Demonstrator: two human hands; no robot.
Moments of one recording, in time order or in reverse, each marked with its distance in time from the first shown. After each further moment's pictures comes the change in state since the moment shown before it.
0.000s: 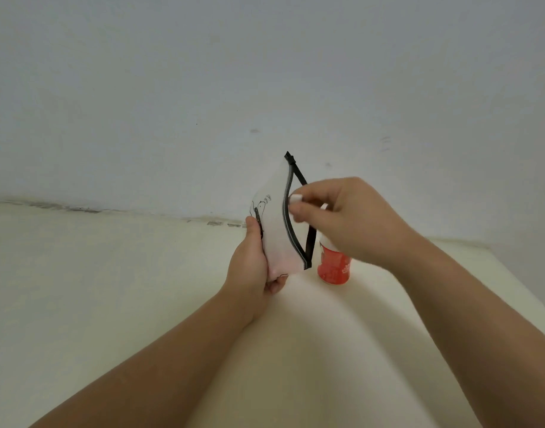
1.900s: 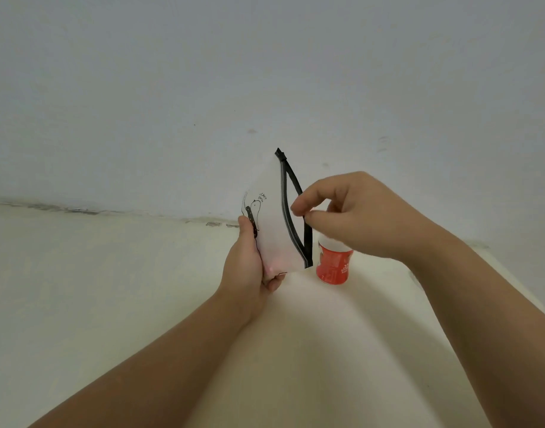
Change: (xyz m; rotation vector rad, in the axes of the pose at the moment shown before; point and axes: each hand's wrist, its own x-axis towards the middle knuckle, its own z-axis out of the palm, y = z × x) left_hand 0.000 0.001 -0.001 -0.049 0.023 0.027; right_hand -0.006 -0.008 -0.022 -0.017 -0.097 0.053
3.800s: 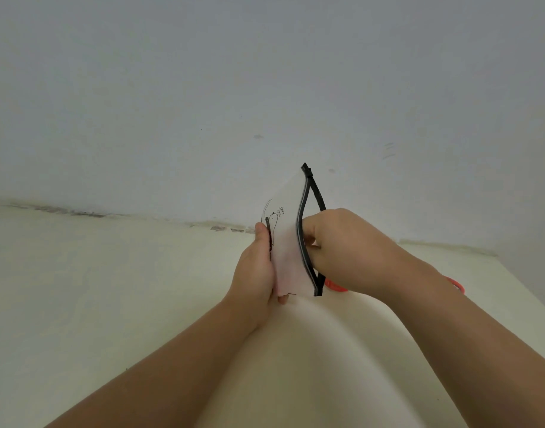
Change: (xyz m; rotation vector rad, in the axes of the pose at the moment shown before) left_hand 0.007 -0.008 -0.001 0.196 -0.015 -0.004; right_hand 0.000 -0.001 0.033 -0.416 -0.107 -0.058
